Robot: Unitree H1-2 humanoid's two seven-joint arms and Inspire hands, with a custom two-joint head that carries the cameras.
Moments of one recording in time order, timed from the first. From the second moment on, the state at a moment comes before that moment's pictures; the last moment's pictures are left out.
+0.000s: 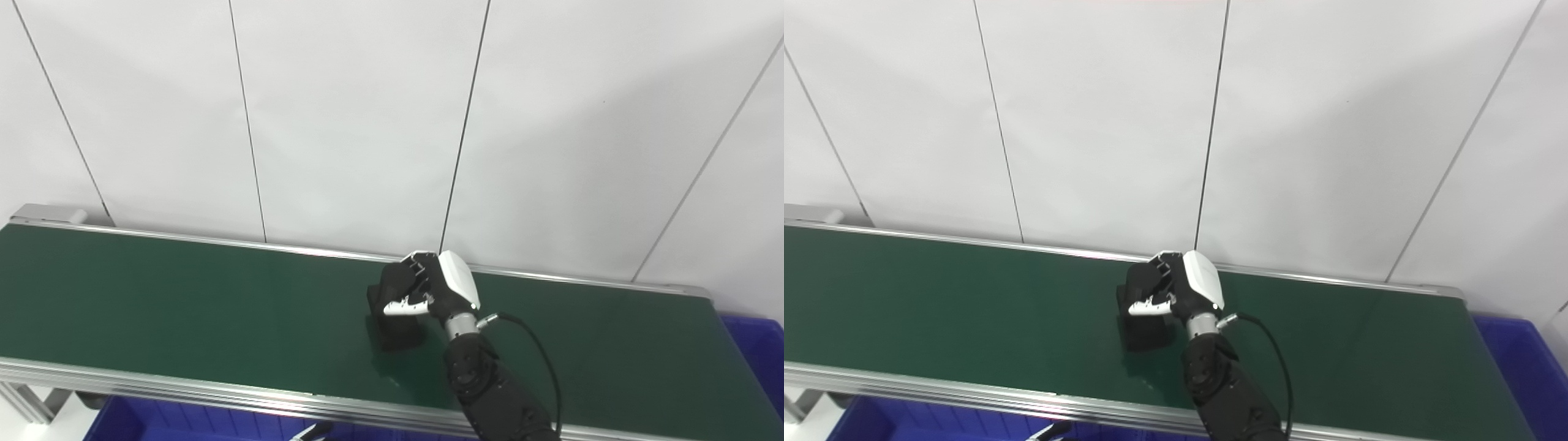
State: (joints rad) left arm 0.24 0.05 -0.15 0.20 -0.04 -0.42 -0.22; right arm -0.72 -0.01 0.30 0.80 -0.45 -0.10 -0.31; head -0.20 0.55
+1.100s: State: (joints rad) left arm 0.11 0.03 -0.10 0.37 -0.05 -0.43 -0.22; right arm -0.45 -0.06 0.18 -0.07 -0.40 0.13 -0.05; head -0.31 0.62
